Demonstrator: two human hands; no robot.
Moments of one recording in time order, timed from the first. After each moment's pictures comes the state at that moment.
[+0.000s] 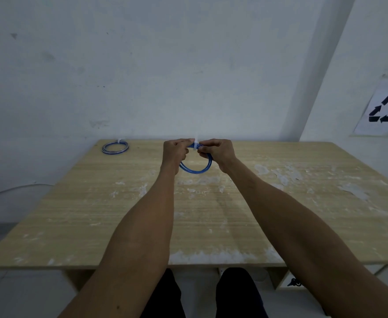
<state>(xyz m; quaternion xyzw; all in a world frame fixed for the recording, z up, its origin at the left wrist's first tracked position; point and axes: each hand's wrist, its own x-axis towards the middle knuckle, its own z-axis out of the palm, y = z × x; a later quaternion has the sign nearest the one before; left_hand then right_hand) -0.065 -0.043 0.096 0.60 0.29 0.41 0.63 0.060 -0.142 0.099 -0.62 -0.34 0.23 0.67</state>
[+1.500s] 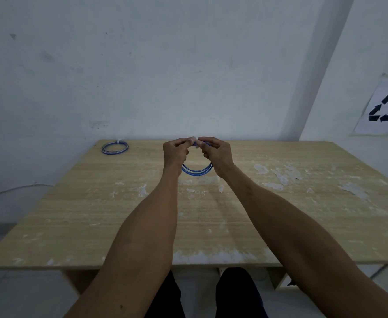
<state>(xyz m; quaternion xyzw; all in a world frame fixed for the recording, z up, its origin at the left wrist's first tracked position) -0.061 -0.053 0.095 0.57 0.27 0.45 0.63 0.045 -0.146 0.088 -0.57 -0.37 0.18 0.71</state>
